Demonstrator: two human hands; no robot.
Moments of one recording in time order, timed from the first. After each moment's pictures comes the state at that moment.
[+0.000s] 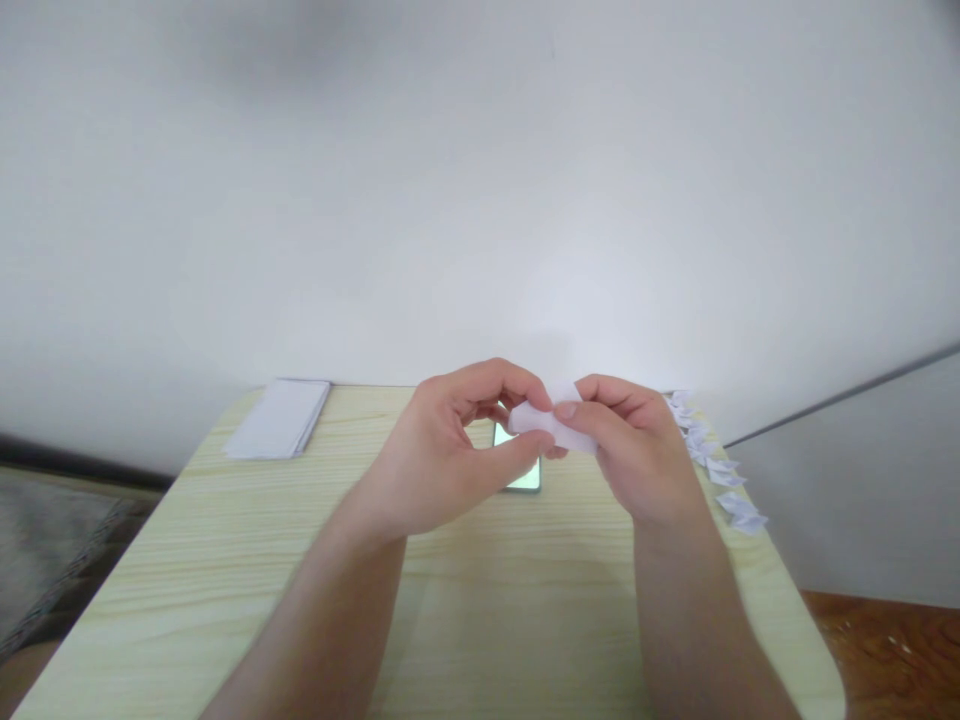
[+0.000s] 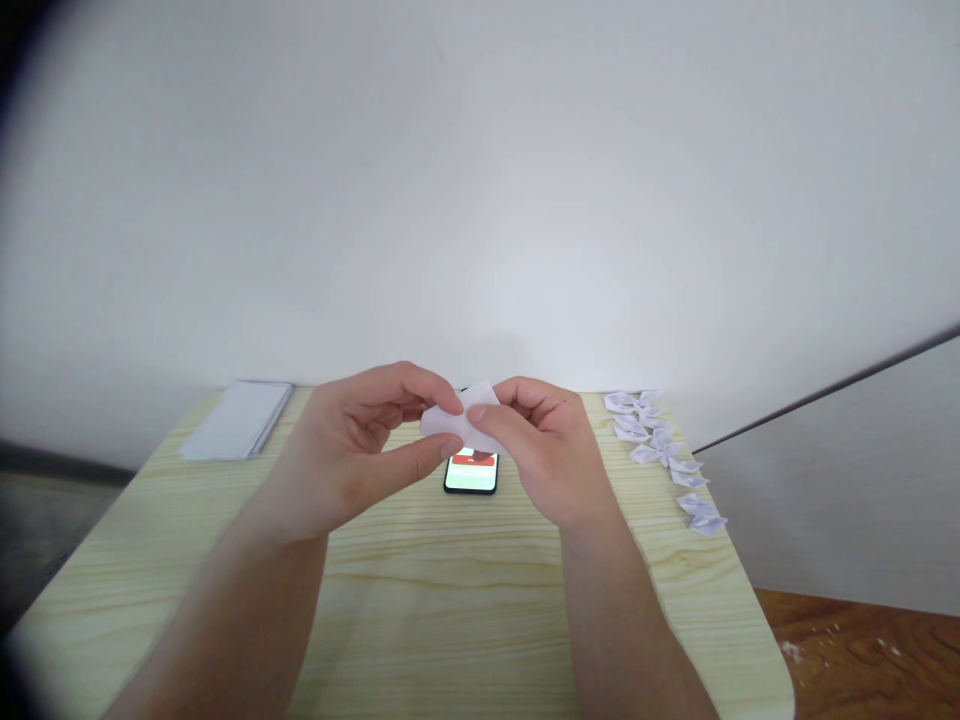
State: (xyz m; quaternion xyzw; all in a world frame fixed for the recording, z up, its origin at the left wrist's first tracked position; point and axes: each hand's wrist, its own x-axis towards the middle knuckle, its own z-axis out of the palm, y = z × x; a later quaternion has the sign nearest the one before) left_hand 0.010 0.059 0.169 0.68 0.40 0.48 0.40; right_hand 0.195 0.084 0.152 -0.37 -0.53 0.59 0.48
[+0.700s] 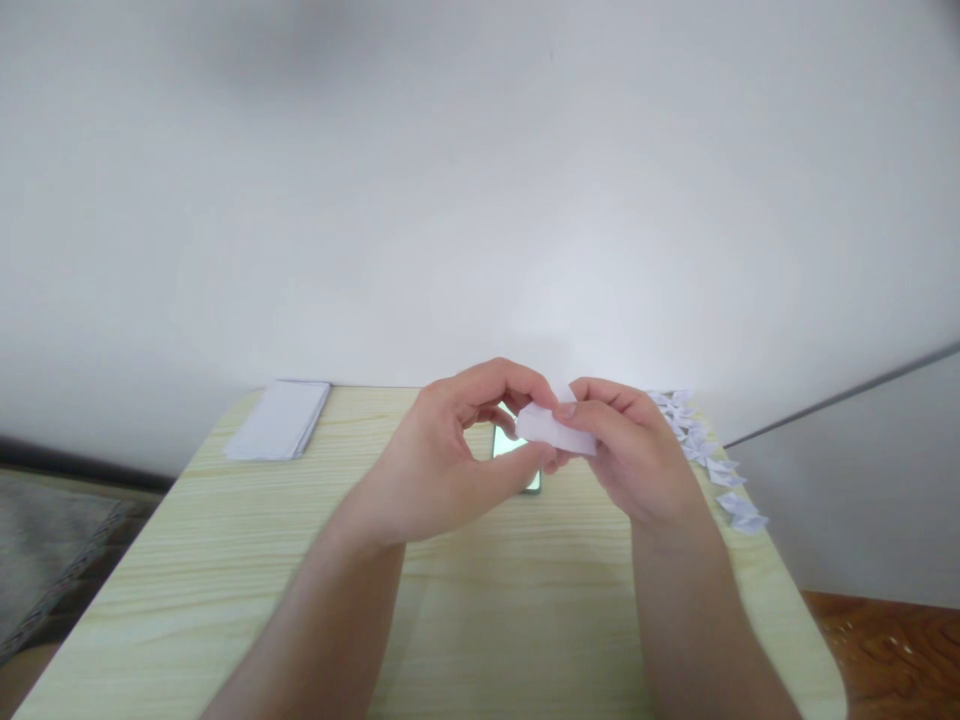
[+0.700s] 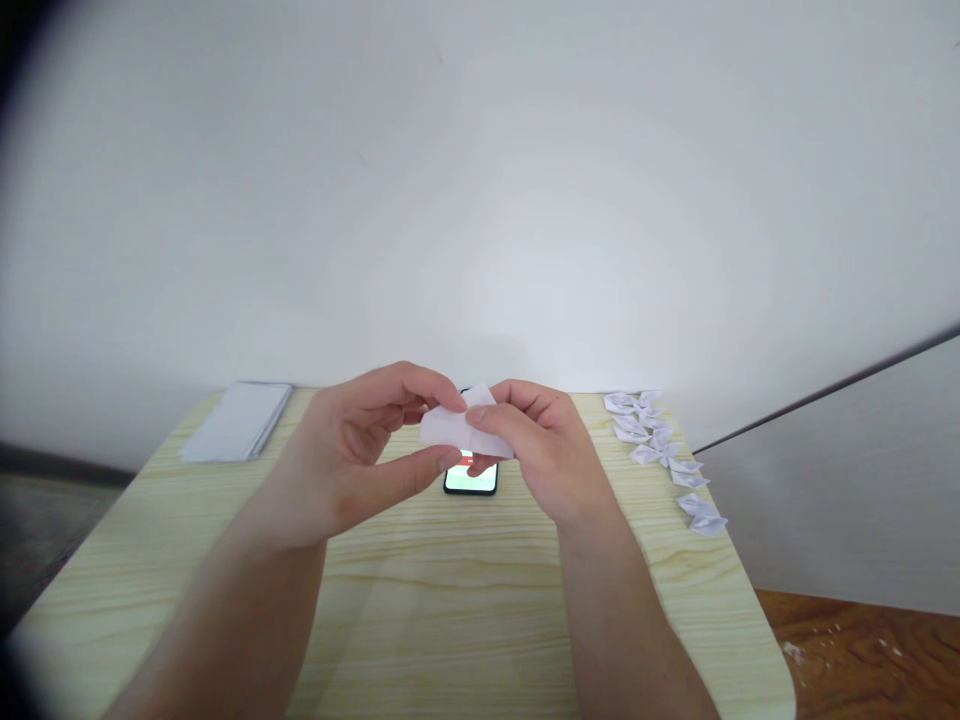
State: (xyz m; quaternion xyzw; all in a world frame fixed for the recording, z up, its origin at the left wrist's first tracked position) left_hand 0.010 0.057 0.172 0.68 0.38 0.48 0.40; right_hand 0.194 0.084 0.152 -0.36 -0.50 0.66 0.43
